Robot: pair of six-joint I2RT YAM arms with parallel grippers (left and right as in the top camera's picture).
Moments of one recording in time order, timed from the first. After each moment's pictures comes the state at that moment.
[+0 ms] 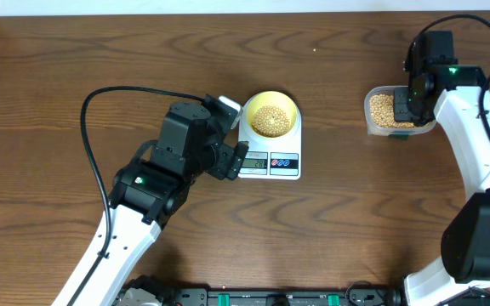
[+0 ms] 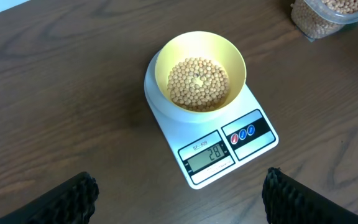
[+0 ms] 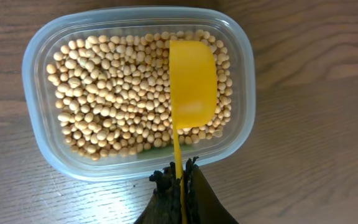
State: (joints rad) left arm -0.44 1.16 1.04 -0.66 0.08 0.06; right arm -0.01 1.77 1.46 -0.94 0.23 0.02
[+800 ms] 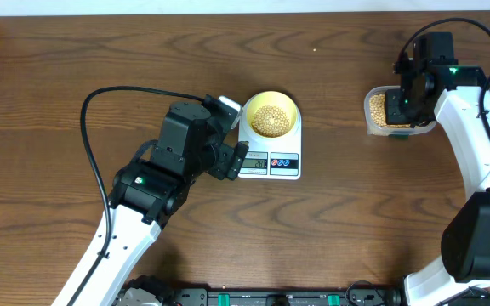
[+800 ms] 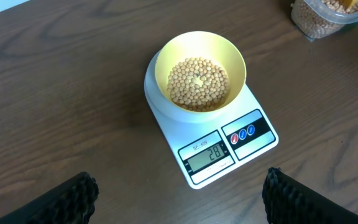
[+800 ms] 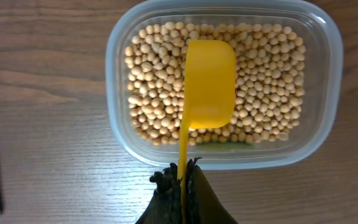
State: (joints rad) left arm -0.44 1.16 1.04 -0.66 0.08 0.06; right arm -0.01 1.77 1.46 -0.96 0.02 -0.02
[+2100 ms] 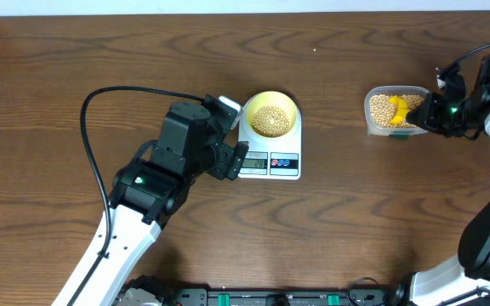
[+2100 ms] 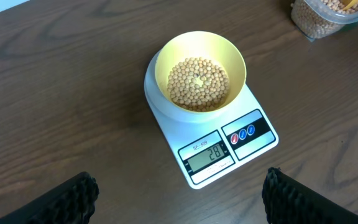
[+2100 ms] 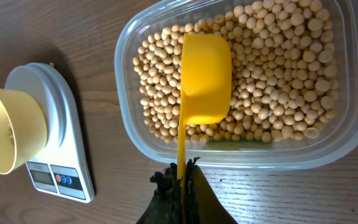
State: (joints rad) left arm -0.44 1.16 1.04 -0.66 0.08 0.06; right arm -0.31 1.77 1.37 -0.90 -0.51 -0.04
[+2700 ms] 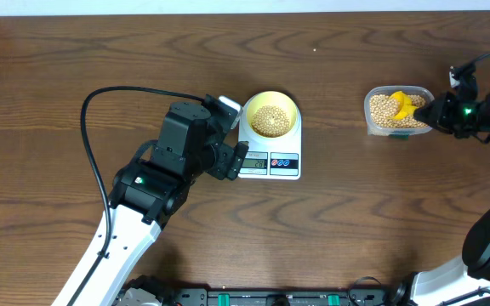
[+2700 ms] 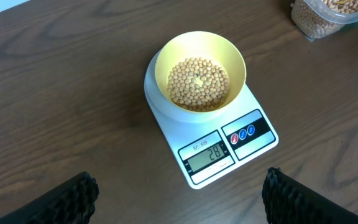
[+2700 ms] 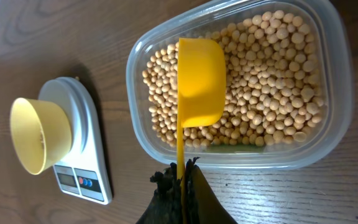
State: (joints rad) left arm -0.44 1.16 1.04 -0.66 0.08 0.06; right arm -0.39 1.77 1.37 -0.88 -0.63 -0.04
